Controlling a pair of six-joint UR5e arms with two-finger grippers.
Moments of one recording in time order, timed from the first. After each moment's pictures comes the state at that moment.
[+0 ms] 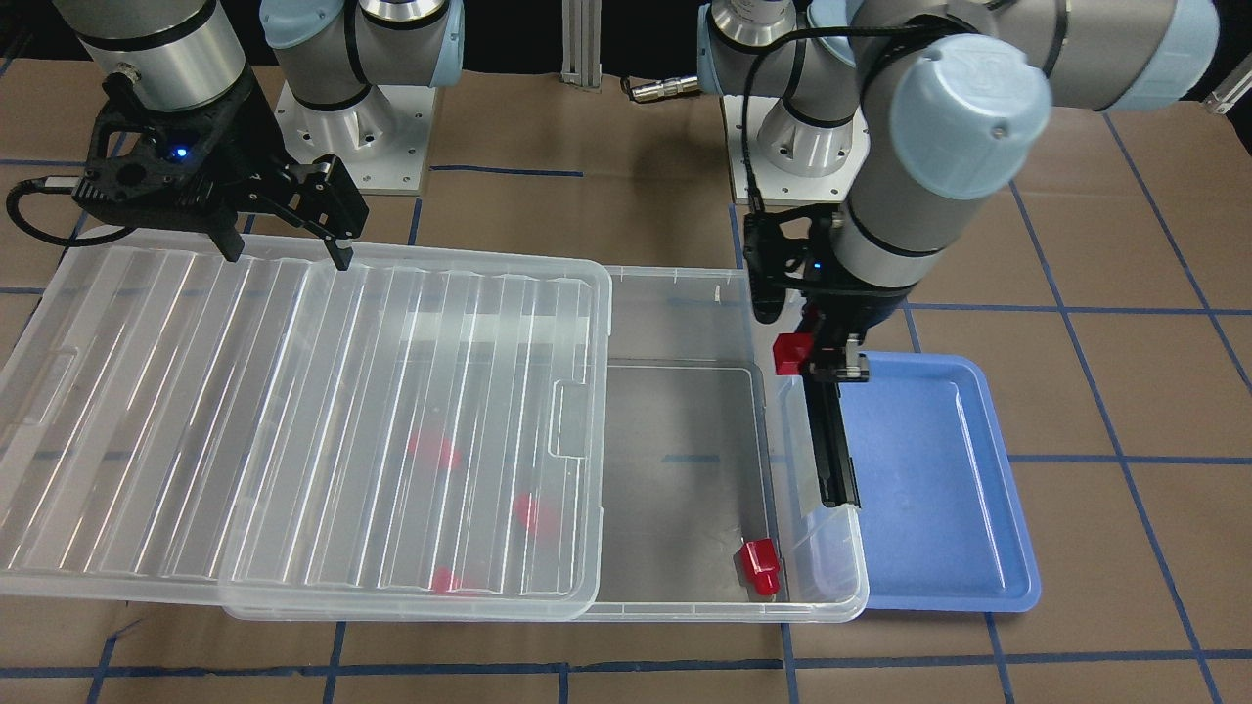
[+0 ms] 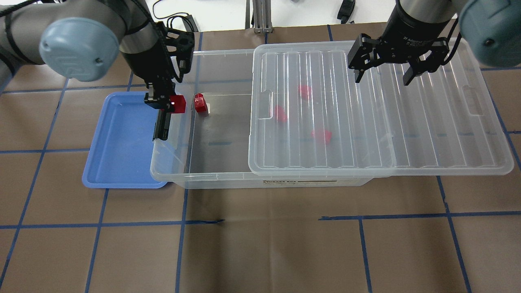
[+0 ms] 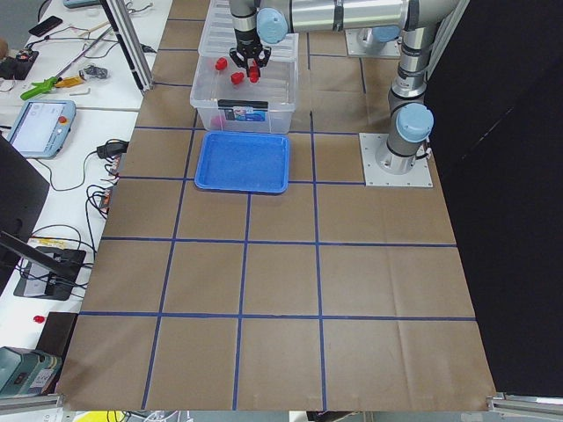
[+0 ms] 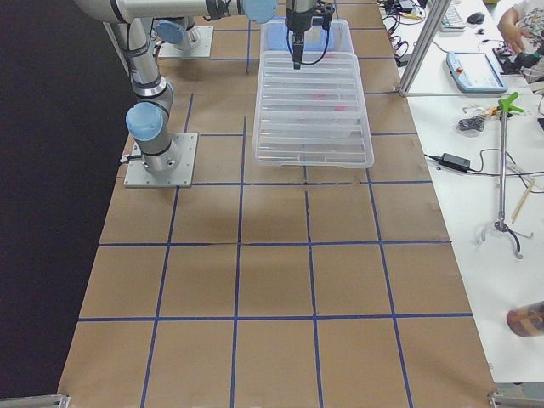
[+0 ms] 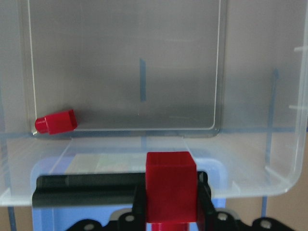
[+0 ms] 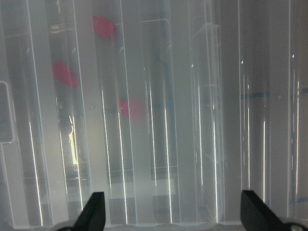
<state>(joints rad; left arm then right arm) -1.57 -1.77 -1.51 -1.53 1.60 1.58 1.57 -1.55 1.53 -1.60 -1.55 0.10</state>
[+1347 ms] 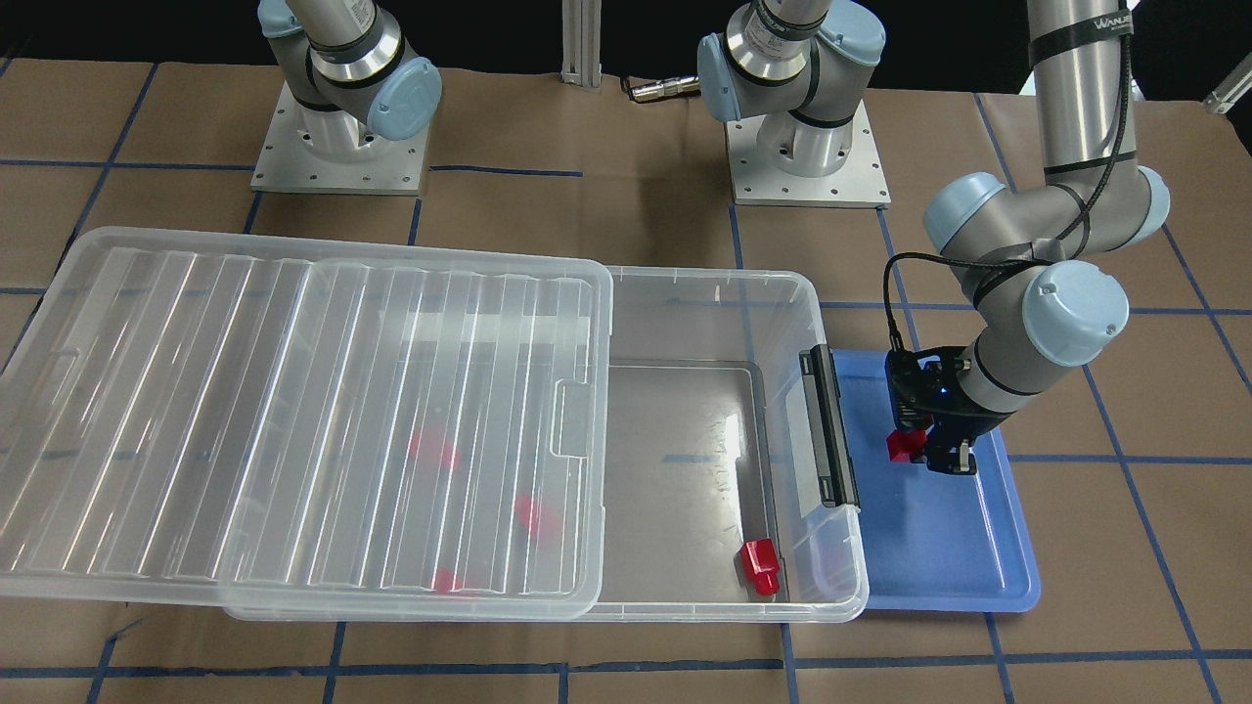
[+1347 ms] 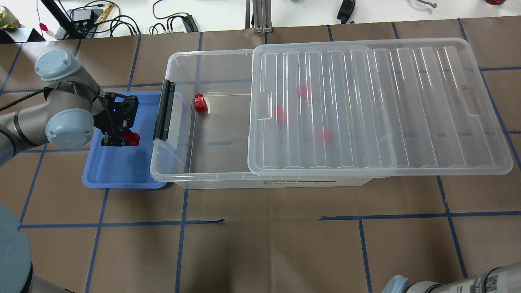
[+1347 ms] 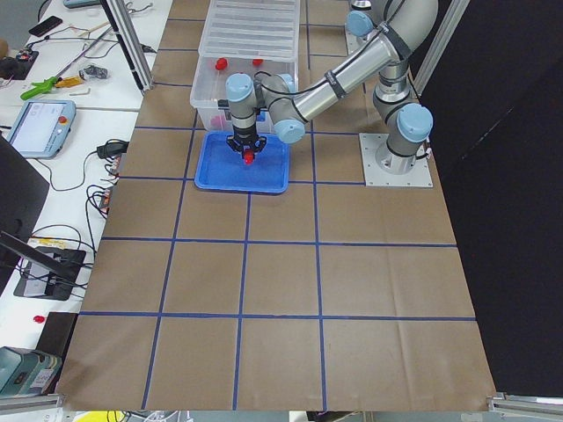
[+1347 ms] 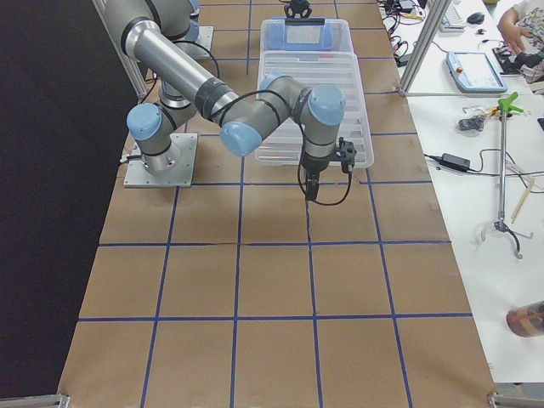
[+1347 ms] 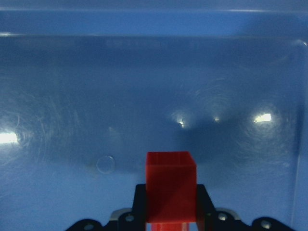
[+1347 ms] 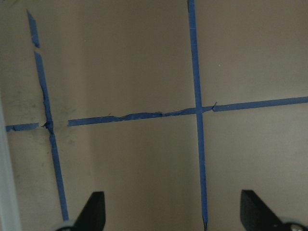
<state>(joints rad) -1.27 -1.92 -1.91 -0.91 1.60 1.90 0.87 -1.31 1.55 -1.83 -1.60 -0.61</state>
